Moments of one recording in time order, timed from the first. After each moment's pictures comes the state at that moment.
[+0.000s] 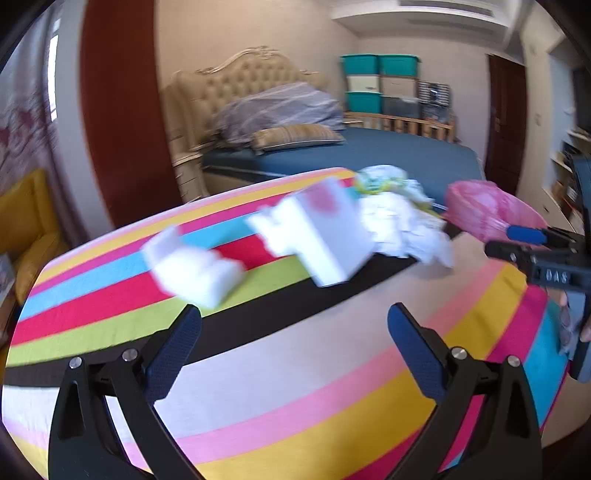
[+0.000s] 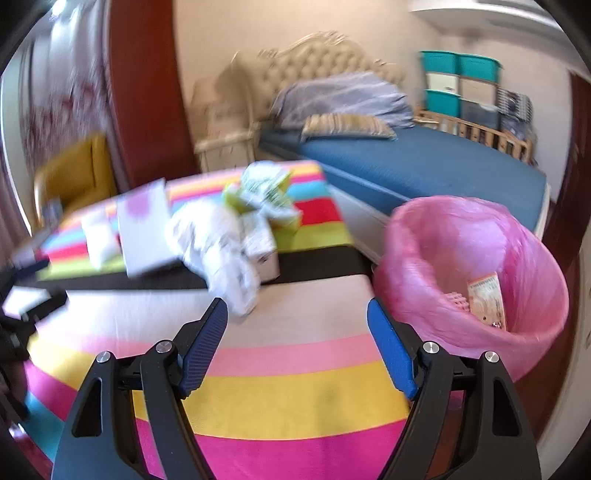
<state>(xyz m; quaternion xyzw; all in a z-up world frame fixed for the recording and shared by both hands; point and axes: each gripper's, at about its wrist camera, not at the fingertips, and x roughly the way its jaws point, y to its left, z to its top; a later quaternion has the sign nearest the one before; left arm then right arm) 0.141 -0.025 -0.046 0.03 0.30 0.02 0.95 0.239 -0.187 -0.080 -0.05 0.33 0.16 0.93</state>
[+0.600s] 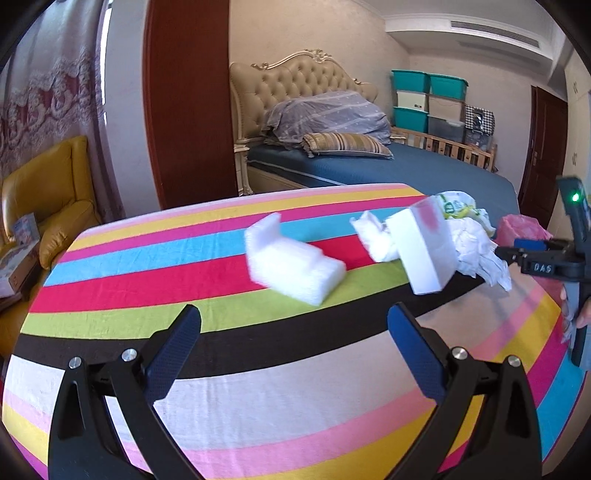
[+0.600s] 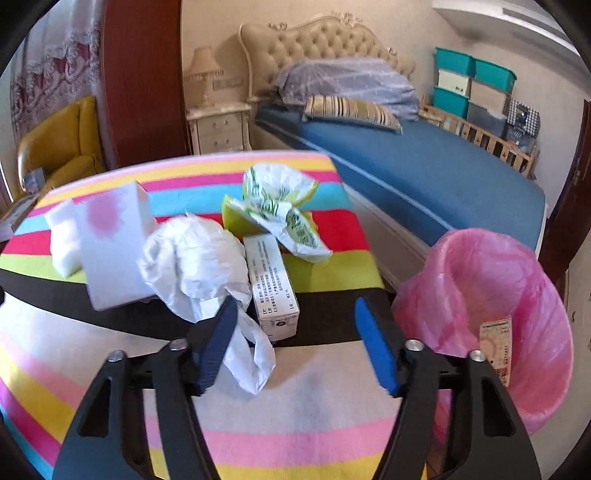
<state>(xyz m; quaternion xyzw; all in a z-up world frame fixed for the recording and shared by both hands) 0.128 0.055 -0.040 -0.02 0.28 0.08 0.96 0.309 -0.145 -0.086 -0.09 0.38 0.13 0.91</state>
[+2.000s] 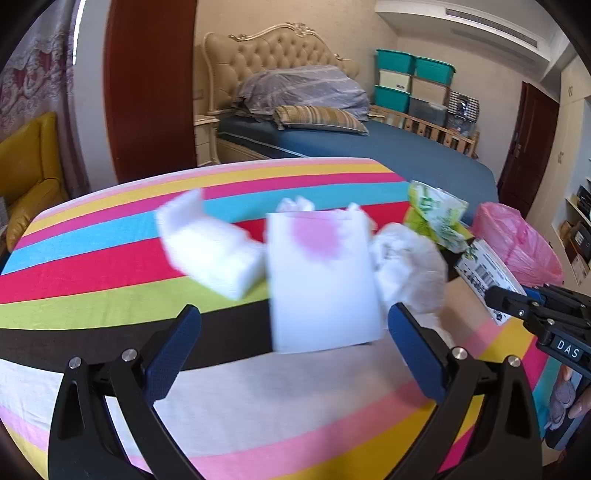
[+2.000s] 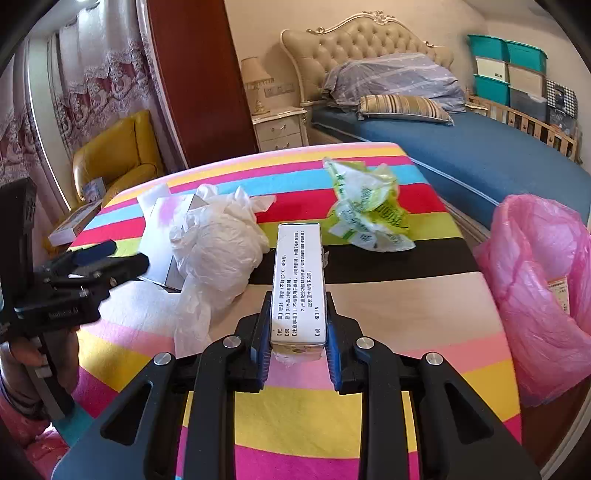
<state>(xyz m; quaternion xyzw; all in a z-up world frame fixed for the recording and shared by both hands) 0.172 0.003 -0.052 -0.04 0.34 0.02 0.94 0.220 -0.140 -0.078 -0.01 0.35 0.25 0.90</state>
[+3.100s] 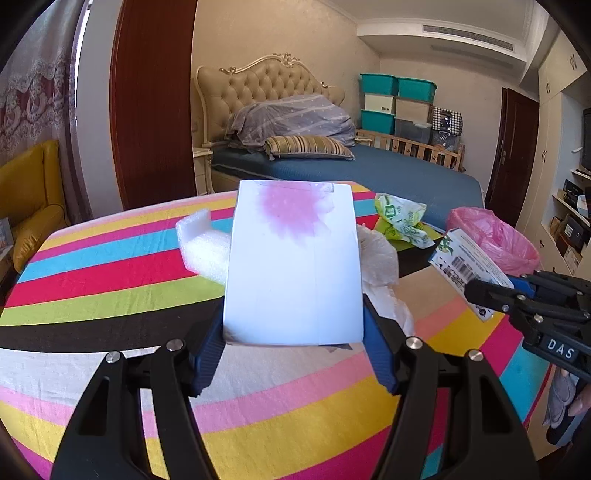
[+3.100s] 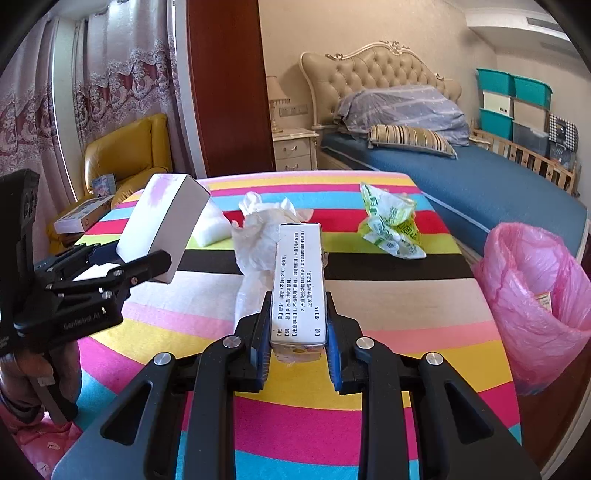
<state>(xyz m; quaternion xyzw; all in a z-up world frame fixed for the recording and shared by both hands) 0.104 -0.012 -0.034 -0.02 0.27 0.01 0.96 0.148 -0.114 -0.053 -0.05 0.30 0.26 0.92</state>
